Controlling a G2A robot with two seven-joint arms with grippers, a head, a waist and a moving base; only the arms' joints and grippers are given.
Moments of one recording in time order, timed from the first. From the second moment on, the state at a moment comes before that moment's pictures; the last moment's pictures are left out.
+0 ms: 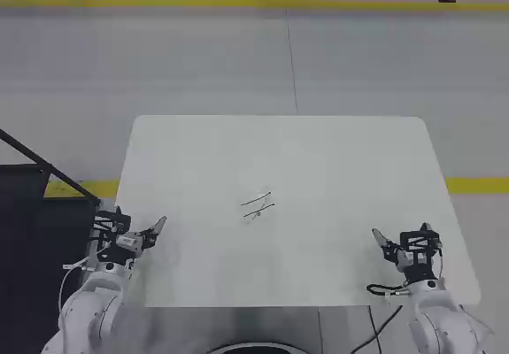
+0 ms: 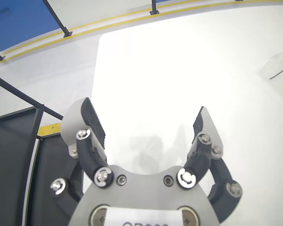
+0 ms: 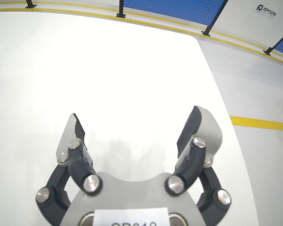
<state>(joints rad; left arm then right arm) 1.73 -1.15 -1.60 -1.80 1.33 0.00 0.00 -1.73 -1.15 1.60 -1.80 -1.33 0.00 0.00</state>
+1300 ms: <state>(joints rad) 1.64 -1.13 -1.65 -1.75 0.87 -0.52 -0.15 -1.57 -1.14 1.47 -1.88 -1.15 -0.46 0.23</state>
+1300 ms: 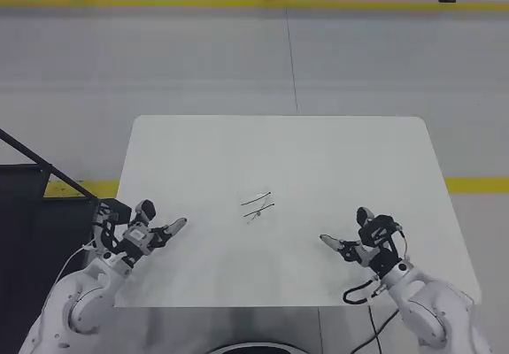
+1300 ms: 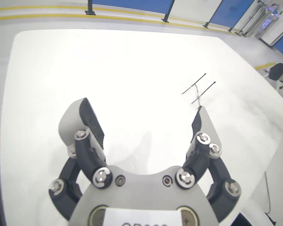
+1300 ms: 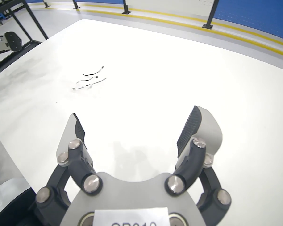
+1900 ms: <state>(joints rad) 1.61 -1.13 -1.67 -1.77 0.81 -0.46 -0.25 -1.42 -1.15 1.36 -1.82 -0.94 -0.52 0.40</state>
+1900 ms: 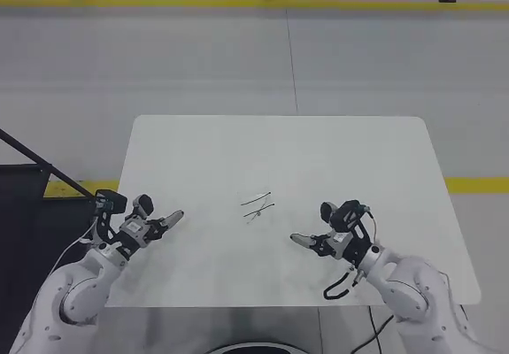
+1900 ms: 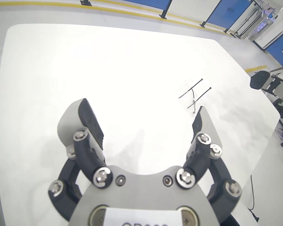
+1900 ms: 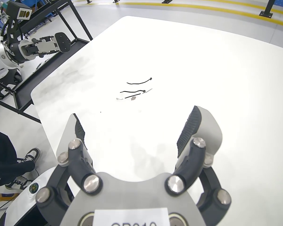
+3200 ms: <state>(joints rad) 1.43 -1.10 -1.60 -1.58 0.06 -0.57 -0.77 -0.92 -1.21 1.09 -1.38 -0.33 -0.25 0.91</state>
